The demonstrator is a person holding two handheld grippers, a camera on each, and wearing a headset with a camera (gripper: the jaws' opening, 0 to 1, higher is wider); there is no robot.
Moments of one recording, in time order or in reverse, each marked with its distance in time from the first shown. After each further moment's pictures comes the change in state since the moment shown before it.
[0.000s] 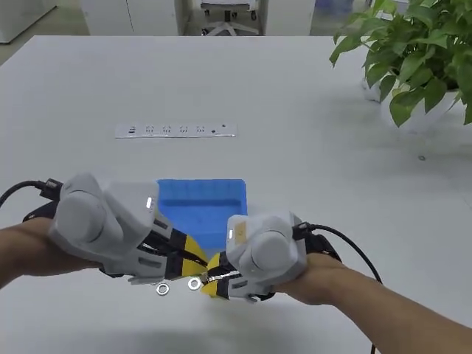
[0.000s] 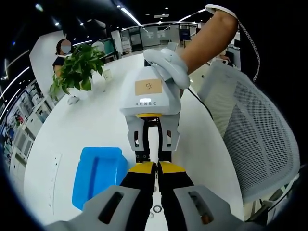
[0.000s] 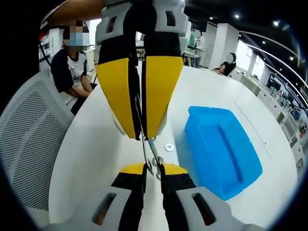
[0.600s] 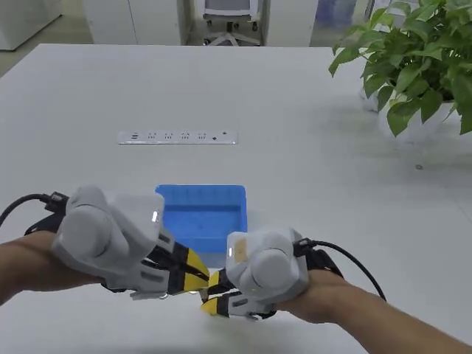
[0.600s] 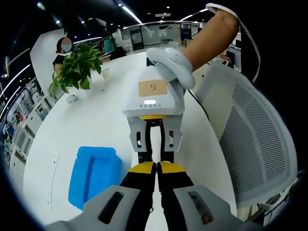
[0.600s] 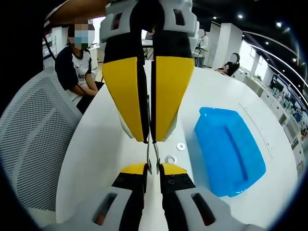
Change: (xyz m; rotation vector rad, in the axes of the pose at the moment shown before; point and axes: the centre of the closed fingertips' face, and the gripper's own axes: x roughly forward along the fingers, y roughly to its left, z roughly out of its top) left arm -0.001 -0.015 0.005 -0.014 0.012 0.005; right arm -0.003 0.021 0.002 -0.016 0.011 0.023
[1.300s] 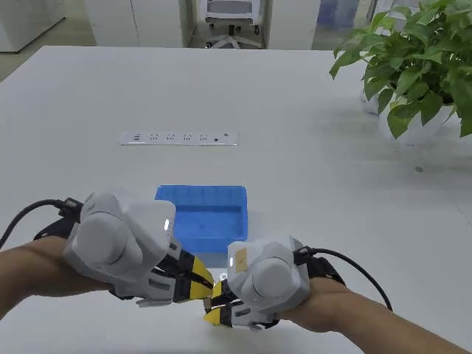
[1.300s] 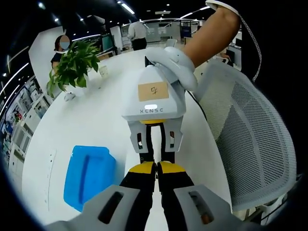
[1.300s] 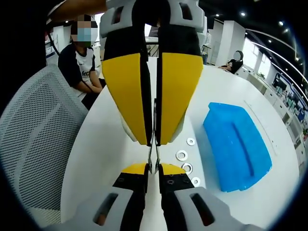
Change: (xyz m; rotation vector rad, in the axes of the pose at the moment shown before) left arm 0.009 -0.012 0.000 -0.009 0.023 -0.015; right arm 0.001 0.018 -0.009 0.002 0.024 0.036
